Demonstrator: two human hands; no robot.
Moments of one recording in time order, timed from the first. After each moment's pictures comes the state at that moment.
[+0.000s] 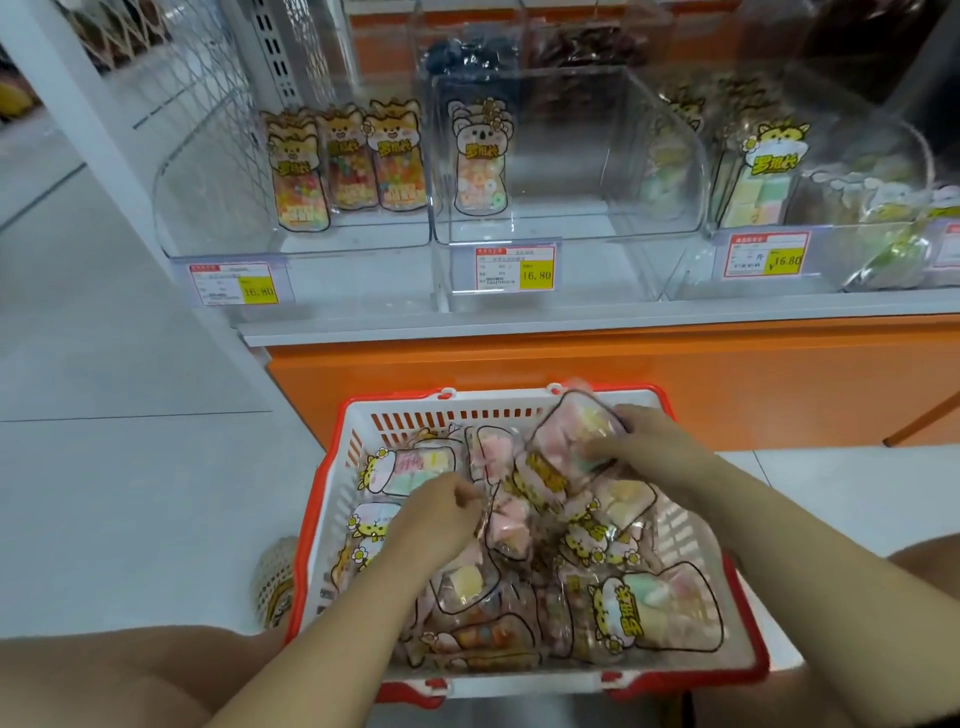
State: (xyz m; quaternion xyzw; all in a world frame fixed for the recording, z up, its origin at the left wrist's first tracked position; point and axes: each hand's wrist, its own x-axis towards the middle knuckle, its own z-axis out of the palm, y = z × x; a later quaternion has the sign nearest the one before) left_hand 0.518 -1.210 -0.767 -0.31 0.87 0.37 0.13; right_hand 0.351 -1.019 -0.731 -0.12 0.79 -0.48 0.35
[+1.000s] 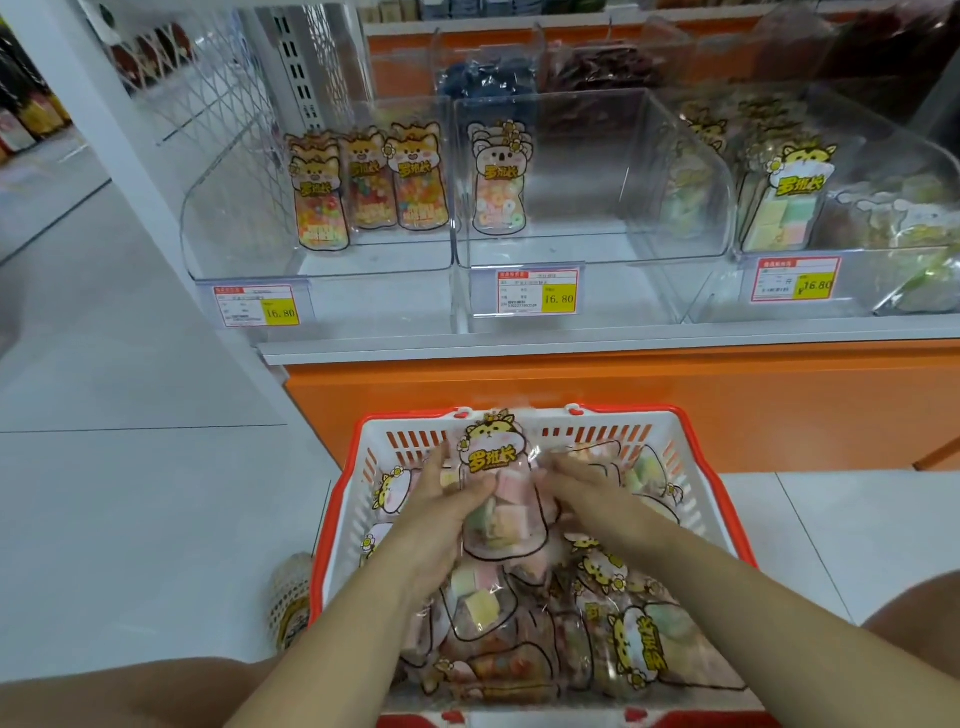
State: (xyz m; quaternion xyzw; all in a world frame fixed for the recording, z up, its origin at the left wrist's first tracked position) left_hand 0.514 -1.222 -0.755 -0.36 0.50 0.79 -0.02; right_hand 0.407 -1.059 -0.734 -0.18 0.73 -0.50 0.44
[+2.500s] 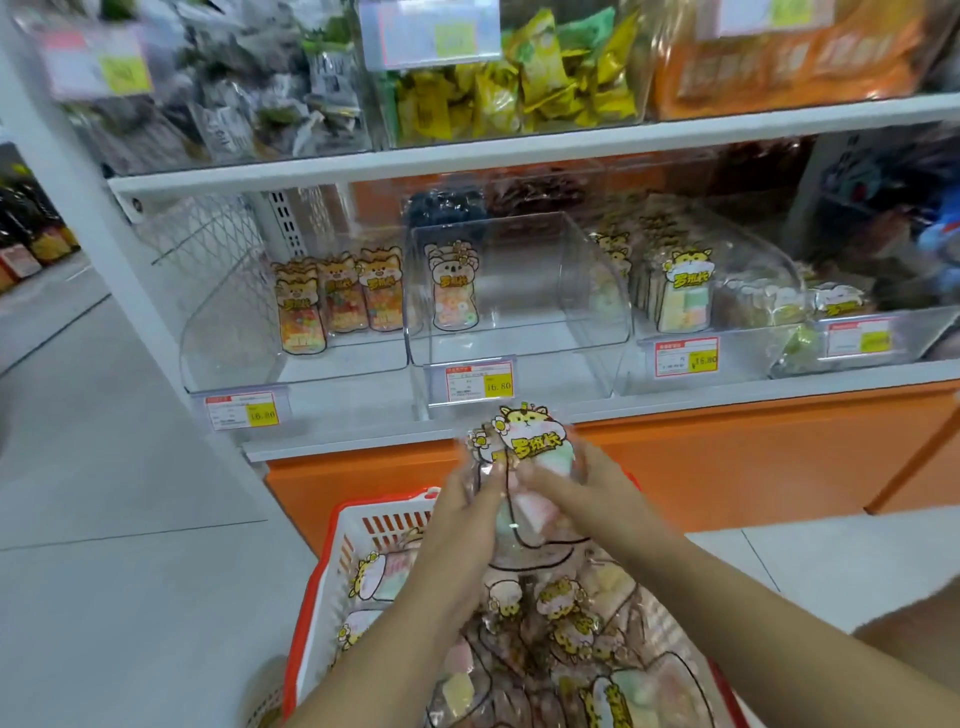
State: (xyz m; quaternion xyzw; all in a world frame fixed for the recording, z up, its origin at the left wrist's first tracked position) left_hand 0.480 -1.160 -0.657 -0.29 0.64 0.70 -0.10; right_hand 0.397 -1.037 -0.640 -0.17 0.76 -0.58 0.25
